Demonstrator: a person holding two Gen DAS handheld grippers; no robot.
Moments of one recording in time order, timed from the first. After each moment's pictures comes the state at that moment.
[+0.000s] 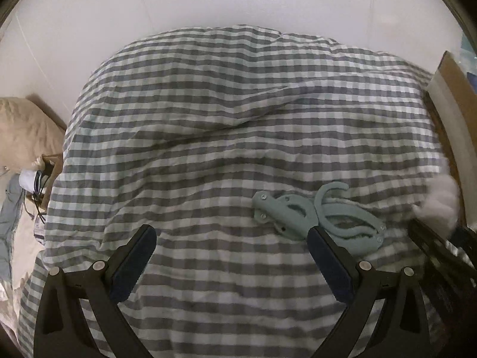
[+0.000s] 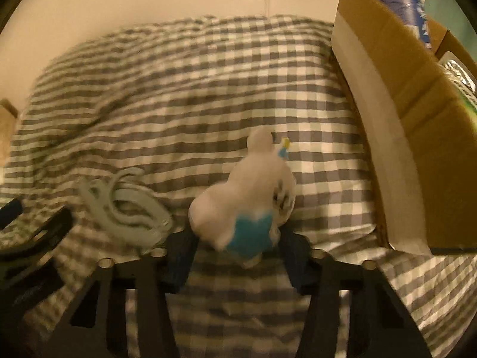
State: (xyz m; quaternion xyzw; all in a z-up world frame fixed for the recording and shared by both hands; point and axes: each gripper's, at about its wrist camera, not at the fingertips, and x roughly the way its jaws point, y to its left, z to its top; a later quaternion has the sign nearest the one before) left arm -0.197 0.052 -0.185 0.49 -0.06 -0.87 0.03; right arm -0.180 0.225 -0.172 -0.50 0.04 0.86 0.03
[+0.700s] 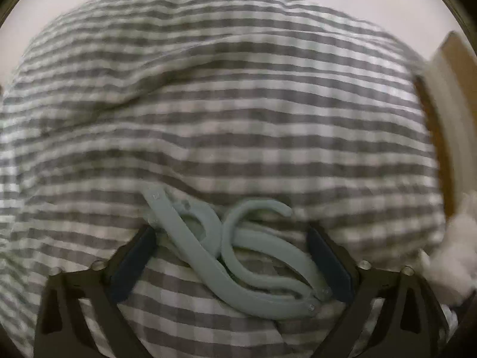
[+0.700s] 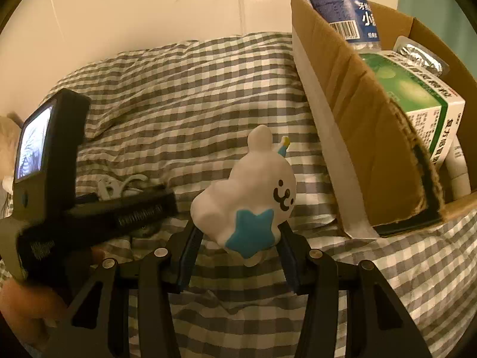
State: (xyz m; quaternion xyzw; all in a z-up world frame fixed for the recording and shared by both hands) left arm -0.232 0.110 -0.242 0.55 0.02 -0.83 -0.06; right arm -0.157 0.255 -0.162 -0.48 0.06 0.88 0.03
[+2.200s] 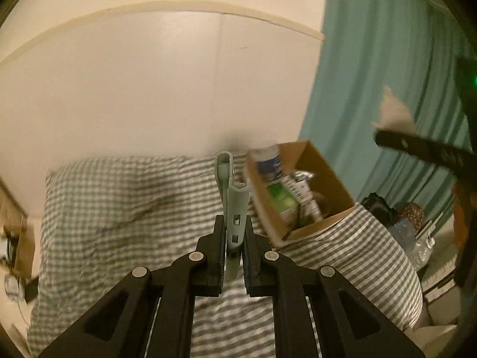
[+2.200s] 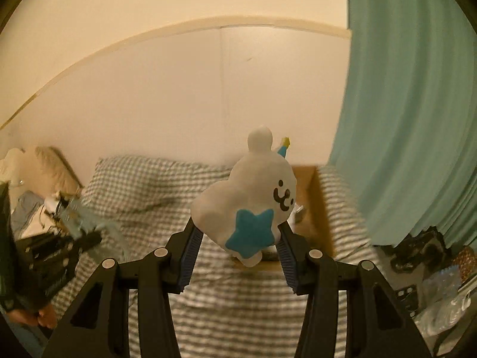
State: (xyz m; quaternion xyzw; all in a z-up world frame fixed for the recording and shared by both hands) left arm -0.057 0.130 0.025 0.34 -0.02 -0.91 -0.22; right arm -0.039 0.345 0.125 -0.34 0.01 0.94 0.01
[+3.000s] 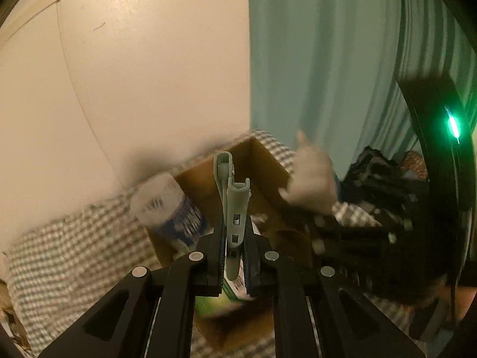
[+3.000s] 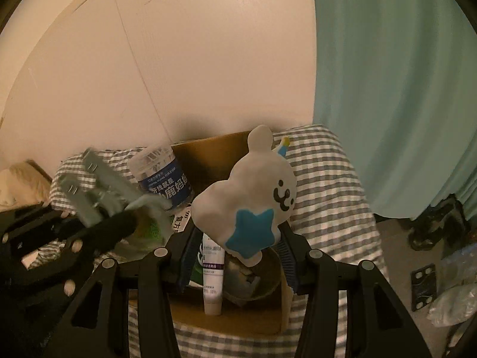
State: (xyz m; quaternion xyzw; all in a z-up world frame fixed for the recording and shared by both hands) left arm -0.189 0.355 -0.016 0.37 -0.15 -0.88 -0.27; right arm -0.165 0.483 0.004 -0.42 0.08 0.90 -0.01
